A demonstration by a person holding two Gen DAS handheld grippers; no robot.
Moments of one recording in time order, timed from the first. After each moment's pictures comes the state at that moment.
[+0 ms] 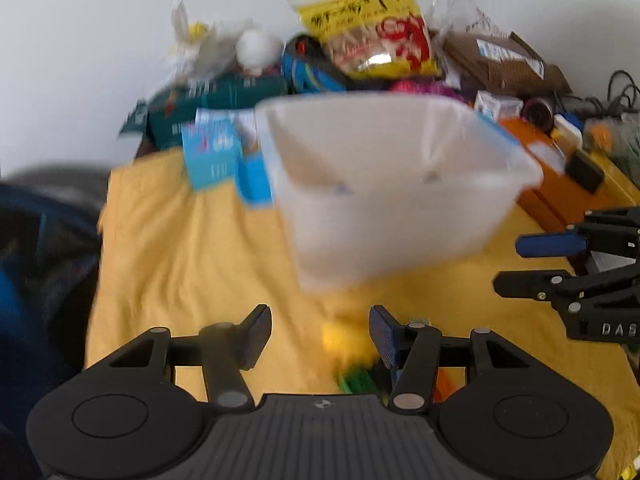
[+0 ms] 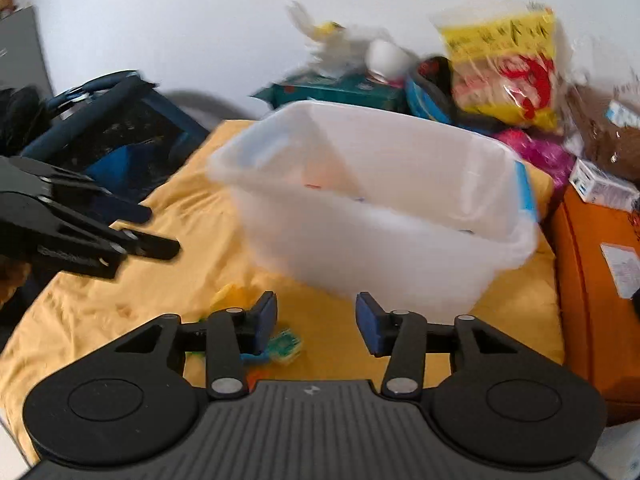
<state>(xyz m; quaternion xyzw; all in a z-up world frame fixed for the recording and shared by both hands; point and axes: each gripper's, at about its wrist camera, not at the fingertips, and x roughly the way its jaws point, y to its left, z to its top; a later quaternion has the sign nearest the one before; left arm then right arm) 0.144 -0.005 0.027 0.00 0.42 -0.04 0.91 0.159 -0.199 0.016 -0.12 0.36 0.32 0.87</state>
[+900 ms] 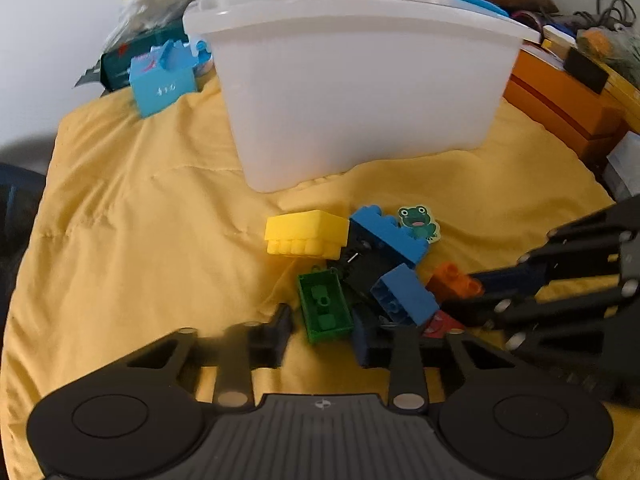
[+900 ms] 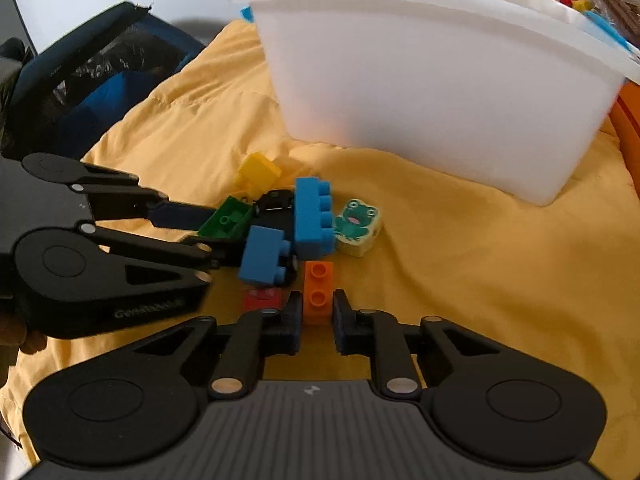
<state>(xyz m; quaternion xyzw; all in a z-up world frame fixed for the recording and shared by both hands) 0.140 -0.037 -0.065 0.04 0.45 -0.06 0.89 0.154 -0.177 -0.065 -0.08 0.46 0.30 0.83</state>
